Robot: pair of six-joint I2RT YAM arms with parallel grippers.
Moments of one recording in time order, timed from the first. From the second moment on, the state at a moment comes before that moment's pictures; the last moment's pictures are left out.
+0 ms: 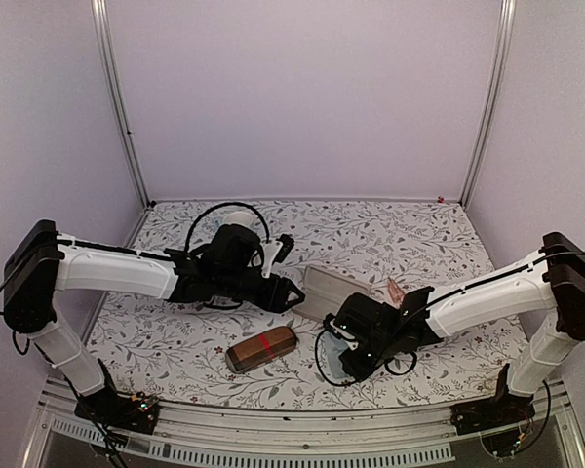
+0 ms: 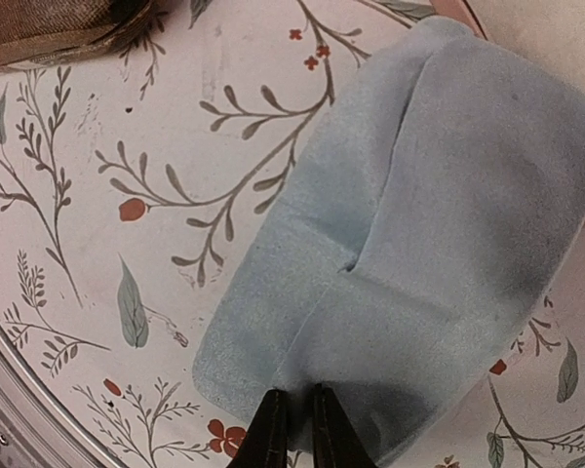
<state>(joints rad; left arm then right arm) -0.90 1.64 0.95 0.02 0.17 -0.41 1.16 1.65 0.86 -0.42 0.02 0.46</state>
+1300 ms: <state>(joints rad) -1.09 1.84 1.02 0.04 0.19 -0.29 0.92 1.31 0.57 -0.37 -0.16 0.65</state>
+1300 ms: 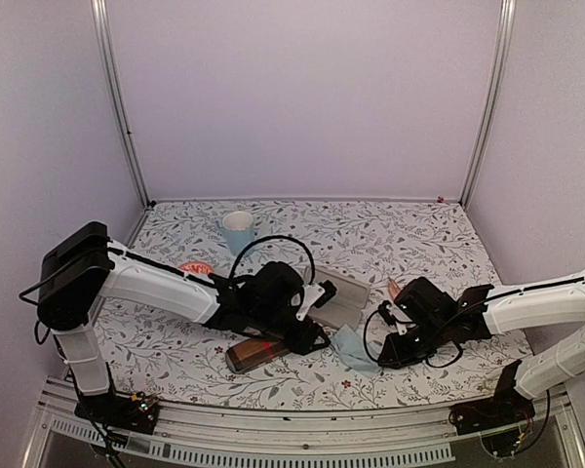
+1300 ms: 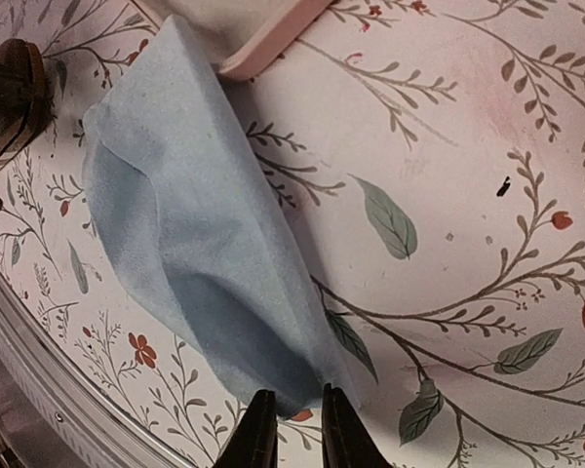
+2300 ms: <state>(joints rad) -1.06 2.03 1.16 -0.02 0.37 -0.34 0.97 1.26 0.58 -0.38 -0.13 0.64</state>
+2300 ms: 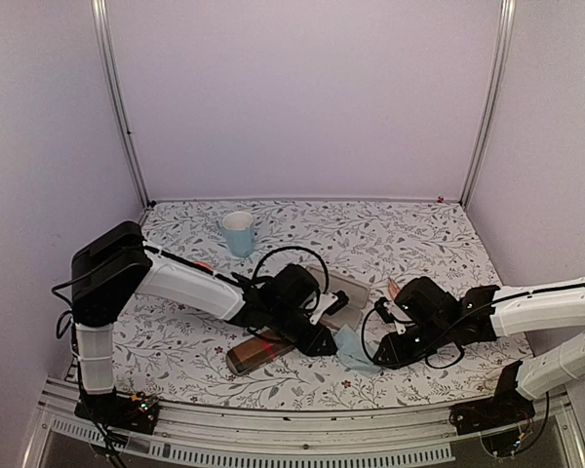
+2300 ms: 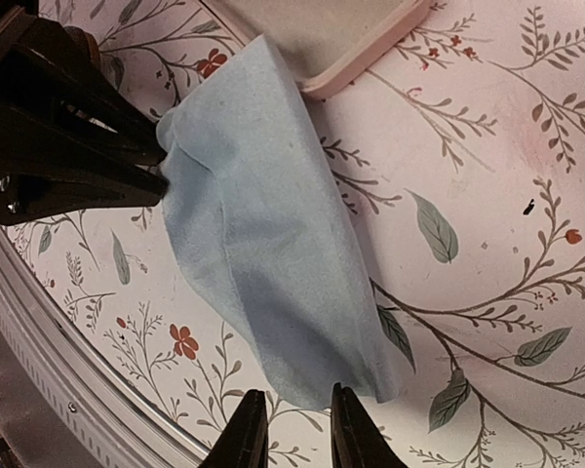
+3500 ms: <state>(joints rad) -1.07 1.91 1.11 -0.01 0.40 -0.50 1.14 1.41 0.62 -0.29 -0.10 0.62</state>
